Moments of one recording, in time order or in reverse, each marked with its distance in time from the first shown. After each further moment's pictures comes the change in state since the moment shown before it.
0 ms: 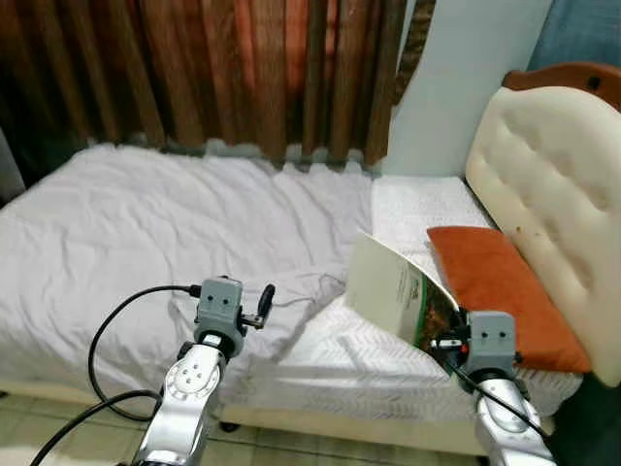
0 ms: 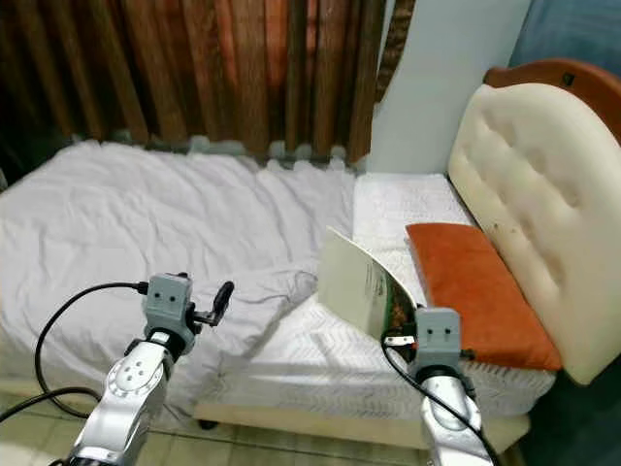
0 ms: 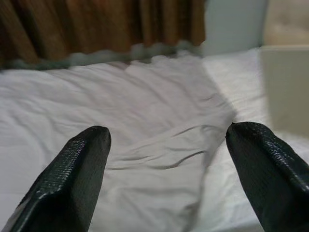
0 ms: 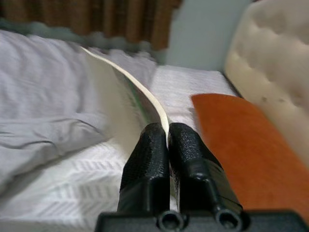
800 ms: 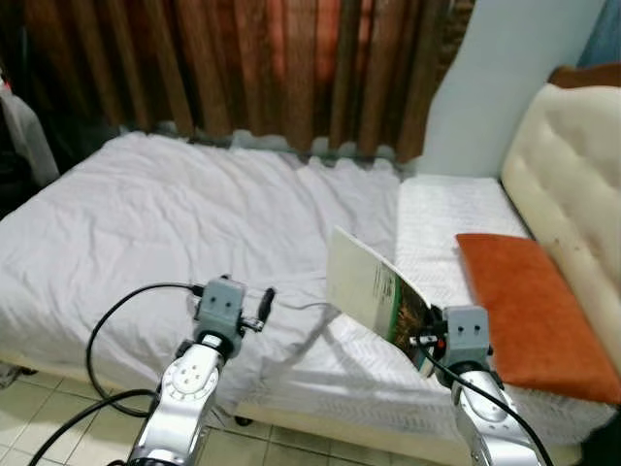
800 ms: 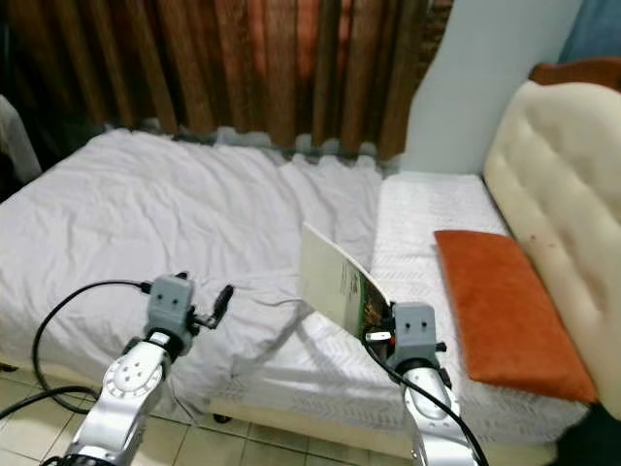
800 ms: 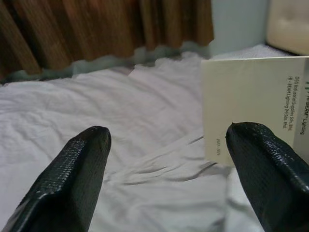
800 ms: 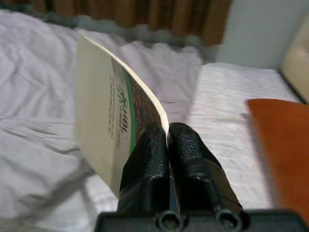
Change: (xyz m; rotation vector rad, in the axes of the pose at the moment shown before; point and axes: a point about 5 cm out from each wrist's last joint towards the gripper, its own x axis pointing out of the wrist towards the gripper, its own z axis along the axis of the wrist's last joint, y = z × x) left arm 0.007 -0.015 0.011 0.049 -0.051 -0.131; right arm 0.011 0.012 -0.001 0.028 0.009 0.062
